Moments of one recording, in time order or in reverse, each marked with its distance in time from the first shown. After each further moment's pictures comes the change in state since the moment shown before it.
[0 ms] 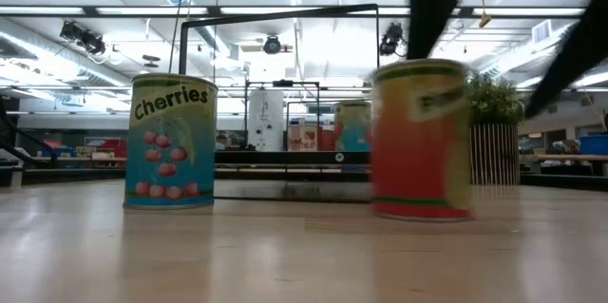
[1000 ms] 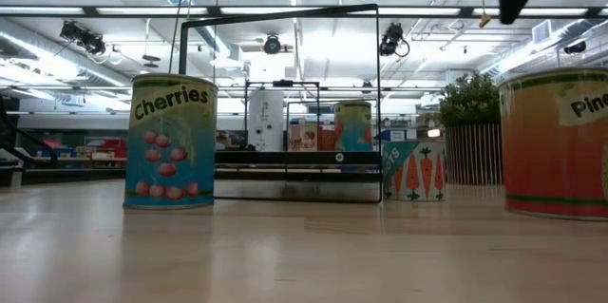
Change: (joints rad) left arm 0.001 0.006 0.001 0.066 -0.067 0.009; right arm -0.090 -0.311 -0.003 -0.325 -0.211 1.078
